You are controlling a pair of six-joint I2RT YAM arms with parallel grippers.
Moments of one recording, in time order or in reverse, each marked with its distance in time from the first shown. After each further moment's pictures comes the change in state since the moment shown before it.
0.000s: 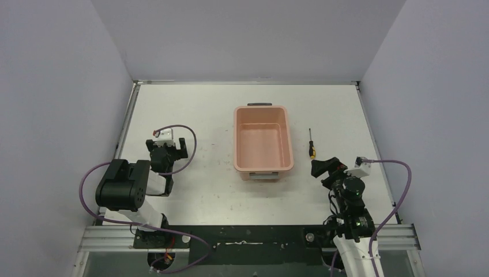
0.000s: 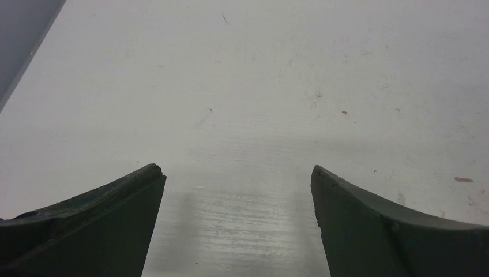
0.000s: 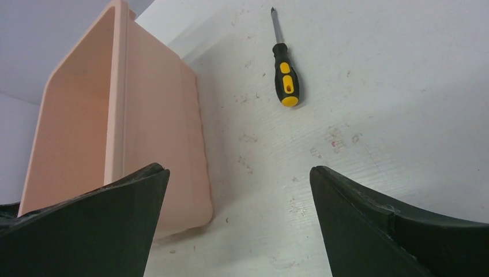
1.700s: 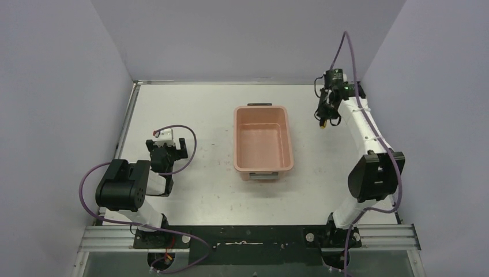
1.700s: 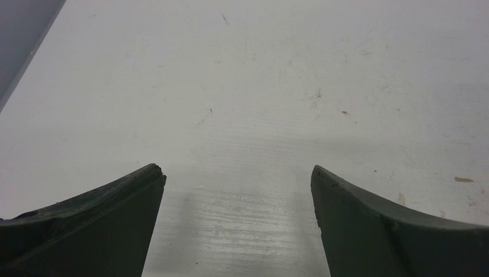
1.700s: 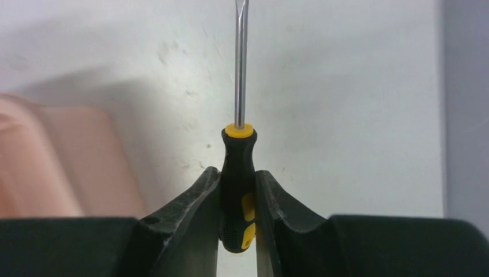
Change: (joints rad) left arm 0.000 0.000 0.000 0.000 0.000 0.000; right arm -0.001 1.630 1.300 -0.470 0.138 -0.456
